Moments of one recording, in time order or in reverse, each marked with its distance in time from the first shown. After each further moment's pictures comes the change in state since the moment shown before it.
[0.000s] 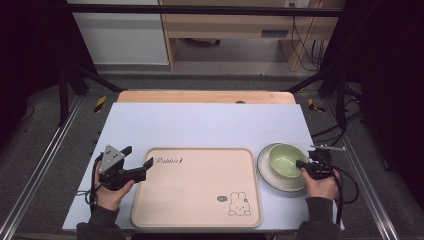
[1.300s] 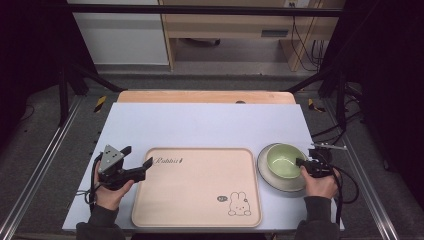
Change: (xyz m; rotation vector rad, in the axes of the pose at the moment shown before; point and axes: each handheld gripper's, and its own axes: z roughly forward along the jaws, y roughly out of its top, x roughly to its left) left arm 0.002 -0.001 0.000 0.000 -0.001 -0.004; right arm 0.005 0.004 -0.006 -0.022 0.004 0.023
